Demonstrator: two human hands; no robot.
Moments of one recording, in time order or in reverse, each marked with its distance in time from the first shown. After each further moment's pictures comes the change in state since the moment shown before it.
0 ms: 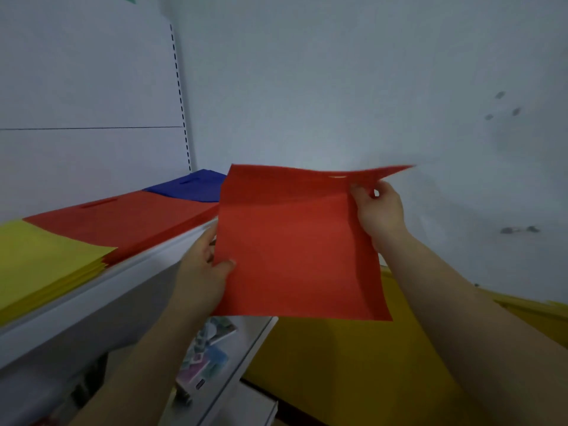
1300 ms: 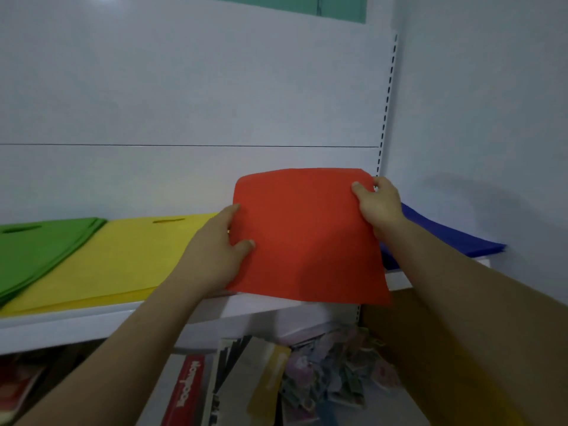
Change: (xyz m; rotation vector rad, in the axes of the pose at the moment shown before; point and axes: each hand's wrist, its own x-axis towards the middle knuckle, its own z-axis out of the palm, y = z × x) left_hand 0.057 0.028 -0.097 0.958 0.651 -0.154; right_hand 0.060 -0.042 0.314 0.367 -0.844 -0.064
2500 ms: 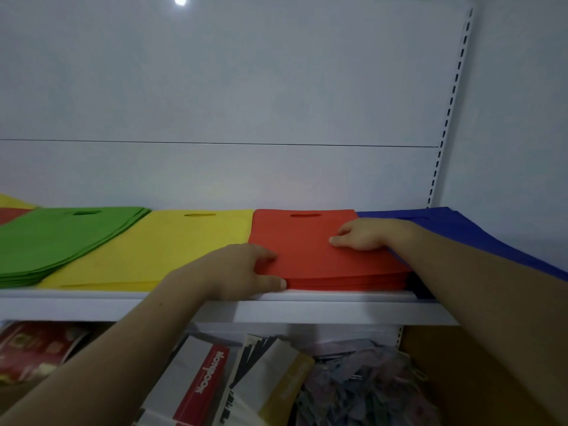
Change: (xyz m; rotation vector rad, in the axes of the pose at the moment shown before) left_hand 0.012 0.001 0.019 0.414 -0.499 -0.146; right_hand 0.050 0.029 0.053 -1.127 -0.994 -0.239
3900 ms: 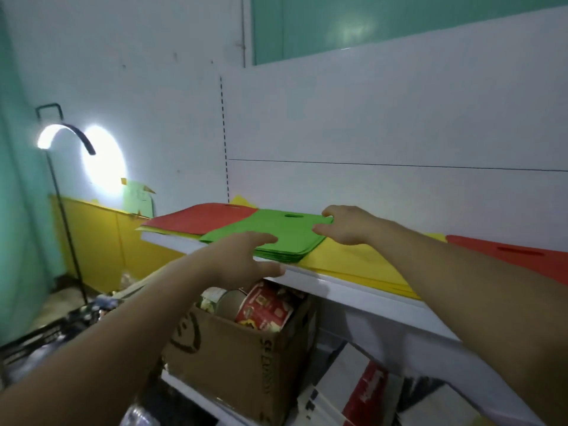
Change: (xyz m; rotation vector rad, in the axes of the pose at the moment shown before) left_hand -0.225 -0.179 -0.095 0.030 0.302 -0.438; right_hand -0.002 -0.370 0.000 0.116 0.232 -0.551
